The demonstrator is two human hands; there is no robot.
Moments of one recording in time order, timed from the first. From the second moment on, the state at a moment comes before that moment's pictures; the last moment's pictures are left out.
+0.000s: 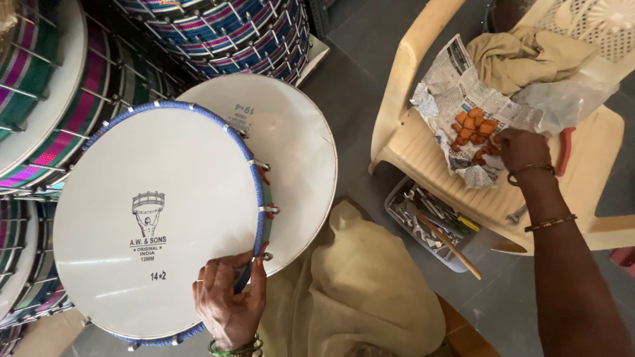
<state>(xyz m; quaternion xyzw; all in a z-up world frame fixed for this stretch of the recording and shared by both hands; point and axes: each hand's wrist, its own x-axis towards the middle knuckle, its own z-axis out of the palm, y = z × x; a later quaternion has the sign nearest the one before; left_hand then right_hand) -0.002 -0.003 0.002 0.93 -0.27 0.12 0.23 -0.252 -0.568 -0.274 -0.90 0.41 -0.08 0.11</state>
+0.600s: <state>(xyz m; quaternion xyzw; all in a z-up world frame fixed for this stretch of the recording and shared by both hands) -0.003 -0.005 0.004 0.93 -0.27 0.12 0.22 -0.243 -0.535 -0.288 -0.90 0.44 -0.08 0.04</state>
